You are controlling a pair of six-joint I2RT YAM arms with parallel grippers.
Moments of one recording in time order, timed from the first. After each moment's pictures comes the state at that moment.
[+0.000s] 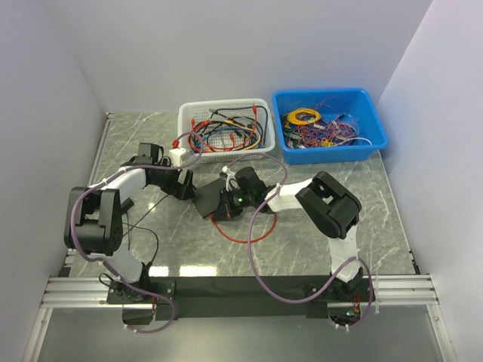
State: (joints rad) left arm -0.06 1.62 0.95 -0.37 0.58 0.34; right arm 0.77 2.01 1.01 0.28 -0.58 0.54
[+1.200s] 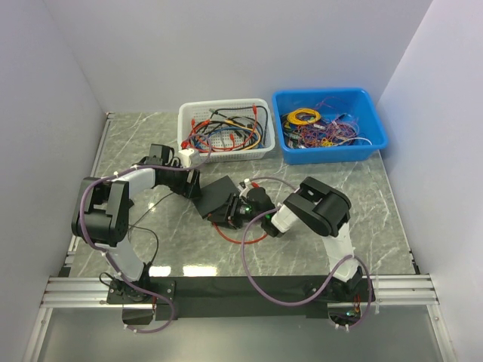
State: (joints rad) left arm -0.14 1.73 0.95 -0.25 0.57 0.24; right arm 0.81 2.07 0.72 0.96 -0.44 1.31
